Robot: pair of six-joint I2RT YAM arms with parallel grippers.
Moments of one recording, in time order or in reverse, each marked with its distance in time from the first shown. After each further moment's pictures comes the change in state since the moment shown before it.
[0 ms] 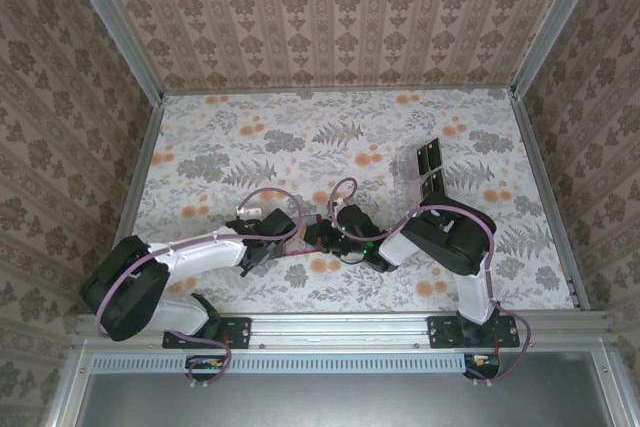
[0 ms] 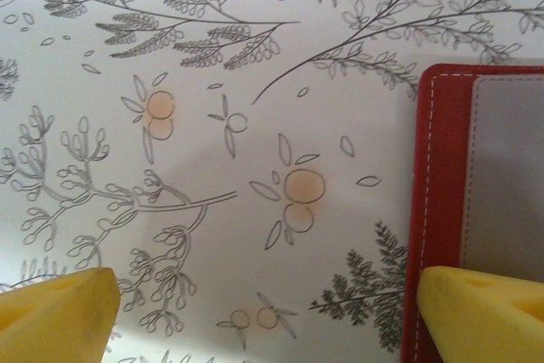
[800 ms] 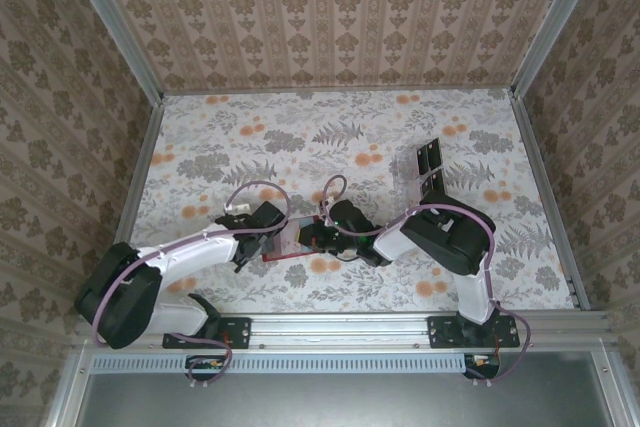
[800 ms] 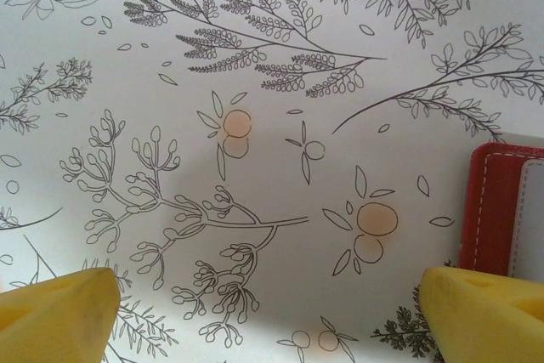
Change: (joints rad) left arm 0.095 -0.031 0.010 -0.033 0.003 -0.002; right arm 0.000 0.003 0.086 -0.151 -0.066 -0.069
